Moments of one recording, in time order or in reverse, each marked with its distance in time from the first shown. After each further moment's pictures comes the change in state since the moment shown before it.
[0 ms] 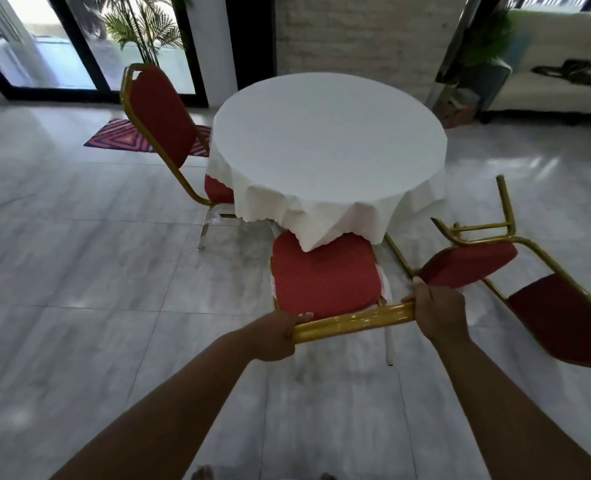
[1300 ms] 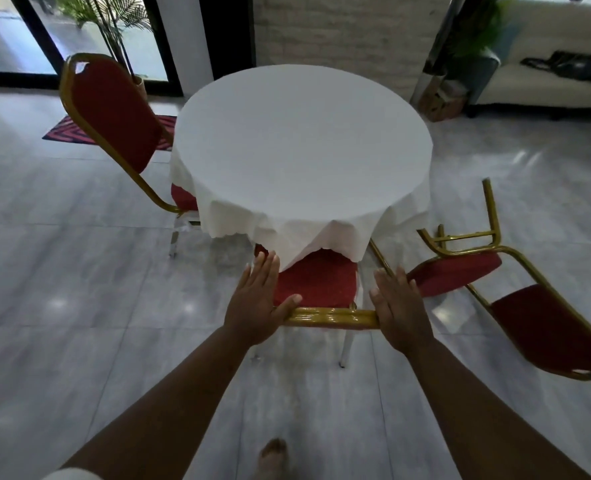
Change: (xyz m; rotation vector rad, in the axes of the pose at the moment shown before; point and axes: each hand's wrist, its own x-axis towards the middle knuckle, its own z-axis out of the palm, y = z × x) left_hand 0.141 -0.010 -0.053 0.086 0.594 -0.014; right_hand 0.112 0.014 0.027 -0.137 -0.158 -0.276
